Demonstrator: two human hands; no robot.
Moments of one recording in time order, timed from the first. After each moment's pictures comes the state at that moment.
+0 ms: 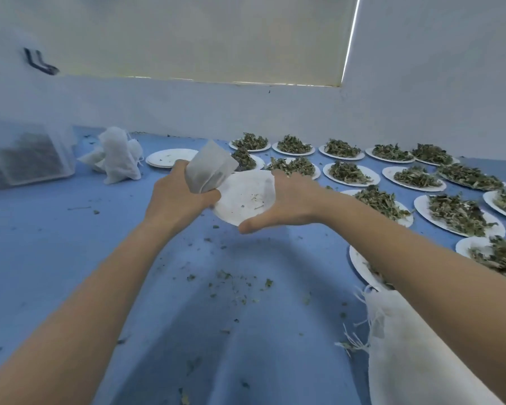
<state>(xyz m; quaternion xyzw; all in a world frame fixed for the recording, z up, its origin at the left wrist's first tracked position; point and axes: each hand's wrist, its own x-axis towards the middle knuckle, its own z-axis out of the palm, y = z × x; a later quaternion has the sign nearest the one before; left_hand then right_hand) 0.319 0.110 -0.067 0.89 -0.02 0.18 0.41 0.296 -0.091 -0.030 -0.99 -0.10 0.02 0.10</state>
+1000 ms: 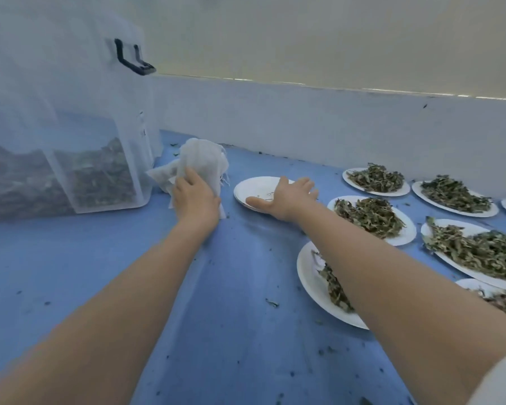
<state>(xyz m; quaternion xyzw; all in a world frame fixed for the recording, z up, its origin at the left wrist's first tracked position) 0.569 0.274 -0.107 0.92 0.23 0.22 0.22 0.613 0.123 -0.085 -0.99 -0.07 0.03 0.12</state>
